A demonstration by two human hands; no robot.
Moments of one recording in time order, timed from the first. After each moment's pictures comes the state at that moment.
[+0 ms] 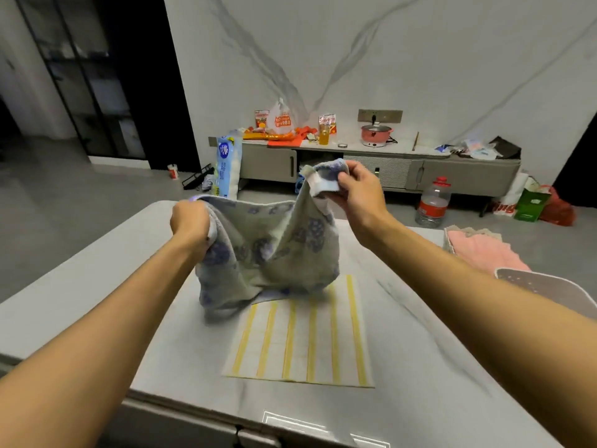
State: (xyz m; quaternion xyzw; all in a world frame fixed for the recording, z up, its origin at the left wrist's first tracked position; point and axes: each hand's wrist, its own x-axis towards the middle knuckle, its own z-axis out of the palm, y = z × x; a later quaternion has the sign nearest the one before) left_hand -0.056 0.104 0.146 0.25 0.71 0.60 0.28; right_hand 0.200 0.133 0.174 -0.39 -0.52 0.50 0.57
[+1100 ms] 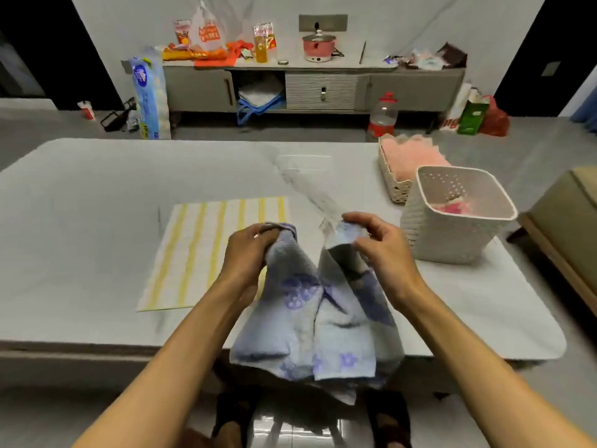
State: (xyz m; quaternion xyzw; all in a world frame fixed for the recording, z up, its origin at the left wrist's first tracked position) left_hand 0.179 0.021 -0.007 0.41 0.55 0.51 0.52; right_hand 0.387 -0.001 0.008 -0.53 -0.51 0.45 0.50
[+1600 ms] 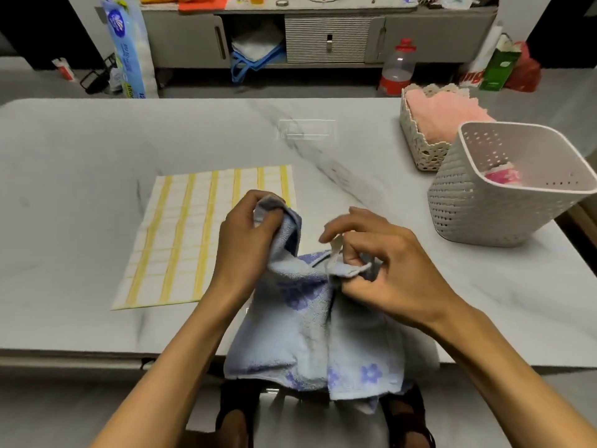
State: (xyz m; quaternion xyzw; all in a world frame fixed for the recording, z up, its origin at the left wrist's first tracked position) left_hand 0.173 0.038 -0.029 0.55 0.58 0.49 0.35; right_hand 0.371 0.004 -0.014 -0.40 -0.82 0.22 0.36
